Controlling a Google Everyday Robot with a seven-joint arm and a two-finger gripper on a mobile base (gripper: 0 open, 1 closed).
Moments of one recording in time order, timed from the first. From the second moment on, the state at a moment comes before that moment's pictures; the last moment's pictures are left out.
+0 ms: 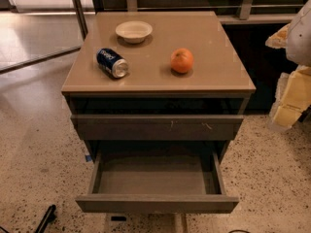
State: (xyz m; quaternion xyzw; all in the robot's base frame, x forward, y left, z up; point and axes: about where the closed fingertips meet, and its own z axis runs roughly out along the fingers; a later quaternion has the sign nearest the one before) arm 0.438 -0.217 0.977 -0.60 0.78 -0.03 0.16
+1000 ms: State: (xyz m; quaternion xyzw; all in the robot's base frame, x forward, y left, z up) arm 0.478 -0.194 0.958 -0.57 0.80 0.00 0.20
